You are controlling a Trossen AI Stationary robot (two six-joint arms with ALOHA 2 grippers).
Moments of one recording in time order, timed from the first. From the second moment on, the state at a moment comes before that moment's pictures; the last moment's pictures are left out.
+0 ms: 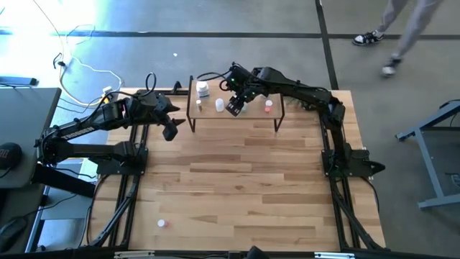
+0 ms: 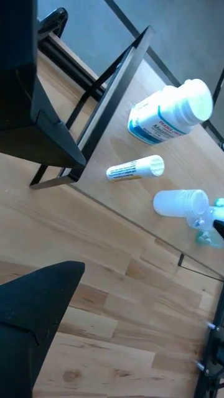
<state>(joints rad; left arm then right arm) 0.50 0.82 0.91 -0.73 -0.11 -0.07 -0.40 2.05 2.09 -1.10 0.10 0.15</state>
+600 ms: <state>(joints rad) 0.43 0.82 0.90 -0.76 -0.09 -0.21 -0.40 1.99 2.09 -1.07 0.10 0.15</state>
